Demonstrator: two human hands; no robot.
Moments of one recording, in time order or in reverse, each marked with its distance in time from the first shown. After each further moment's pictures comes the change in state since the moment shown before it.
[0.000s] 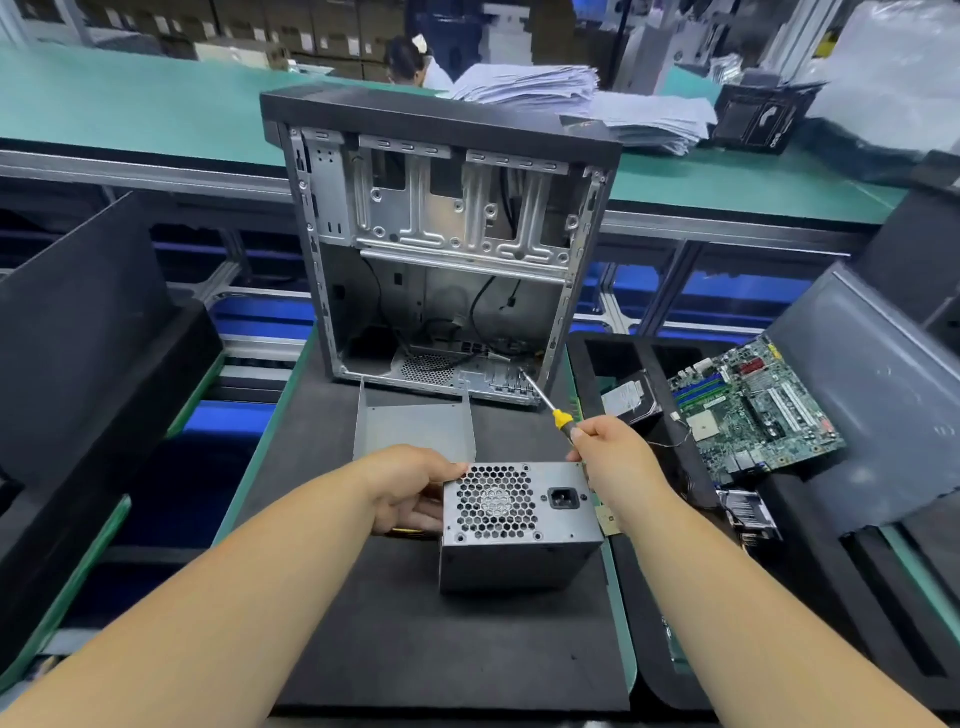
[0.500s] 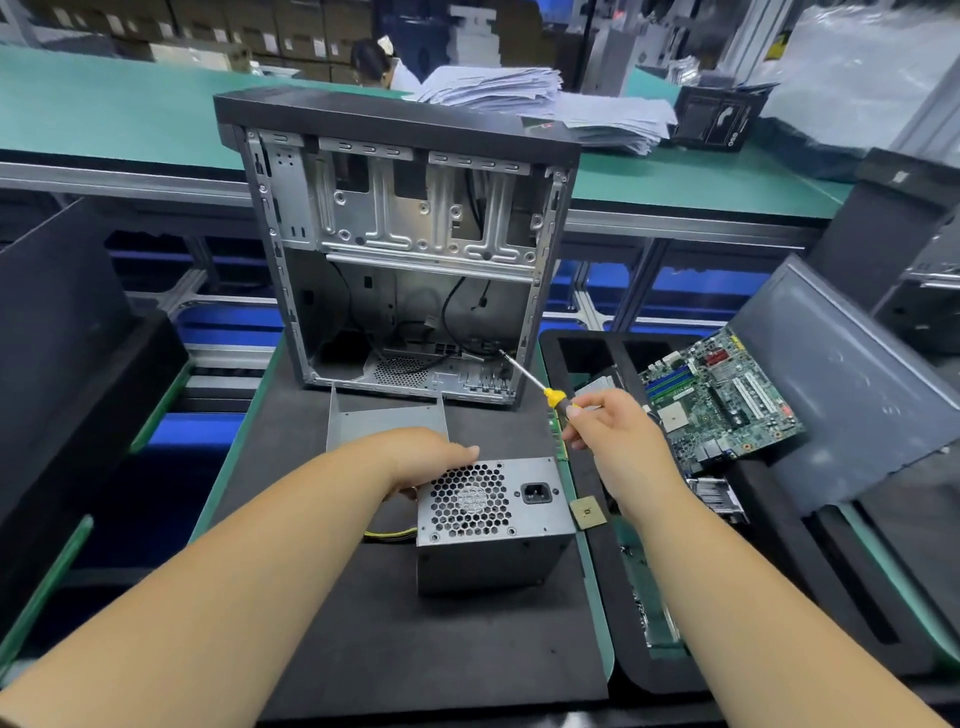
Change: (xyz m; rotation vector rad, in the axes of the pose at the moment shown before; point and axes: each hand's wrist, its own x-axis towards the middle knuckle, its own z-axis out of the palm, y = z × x) left_hand -0.003 0.043 0.028 0.904 0.180 0.024; right_hand -0.016 -0.005 -0.032 0.218 0.050 -0.166
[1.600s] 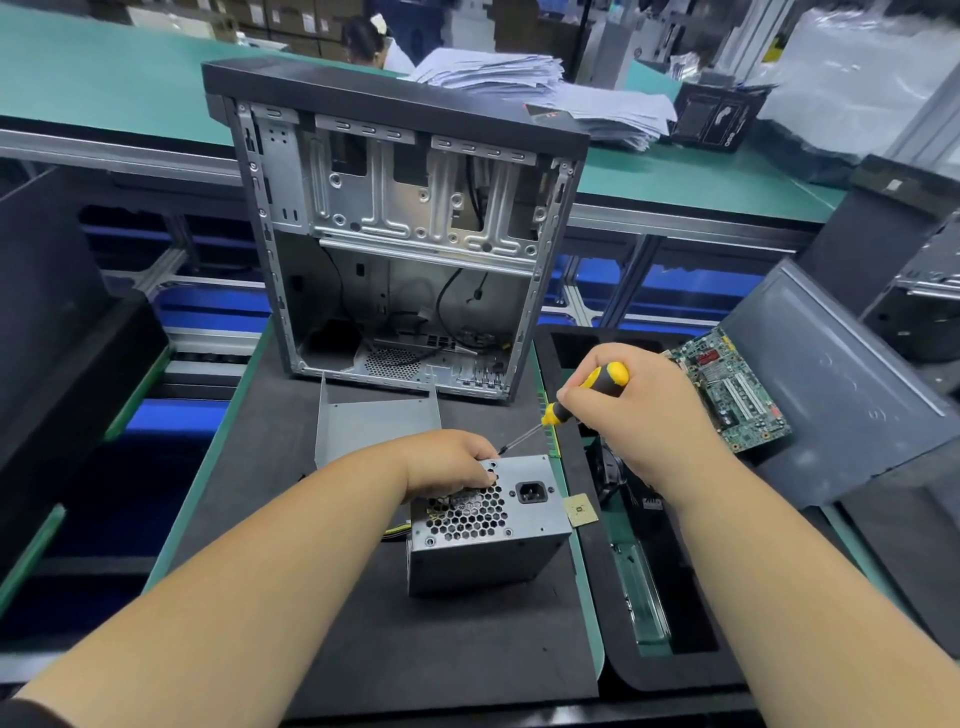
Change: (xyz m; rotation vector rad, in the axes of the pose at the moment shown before) left_hand 0.011 0.007 0.019 -0.191 -0.159 0.305; right_hand -0.023 -0.079 -0.017 -0.320 -0.072 -0.265
